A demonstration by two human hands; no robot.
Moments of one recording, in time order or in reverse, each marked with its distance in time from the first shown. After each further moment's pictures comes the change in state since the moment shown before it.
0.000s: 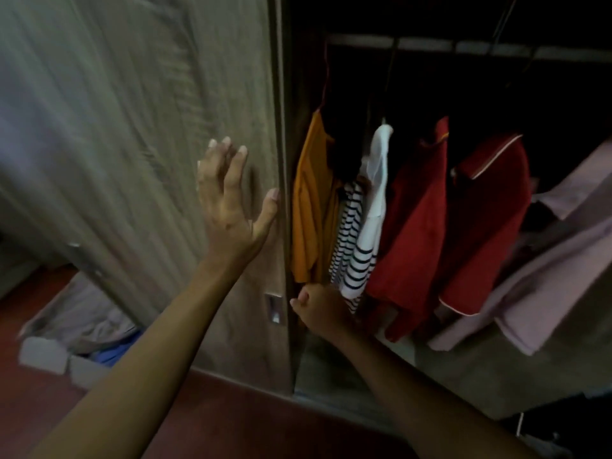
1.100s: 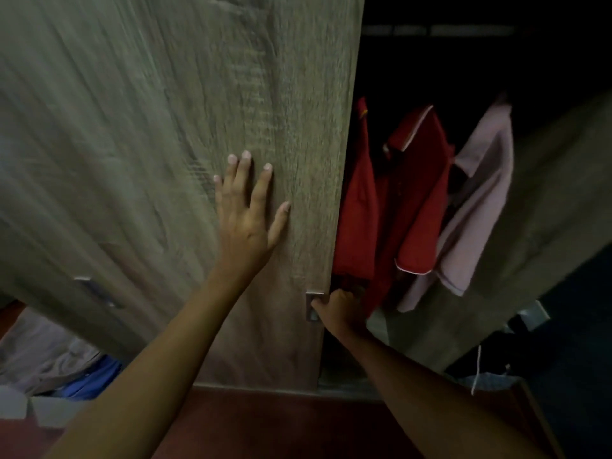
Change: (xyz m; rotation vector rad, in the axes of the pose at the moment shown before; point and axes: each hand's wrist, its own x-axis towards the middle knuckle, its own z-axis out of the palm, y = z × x) left_hand -0.027 0.085 0.058 0.056 -0.186 0.104; right_hand -0.063 0.095 -0.025 -0.014 0.196 0.520
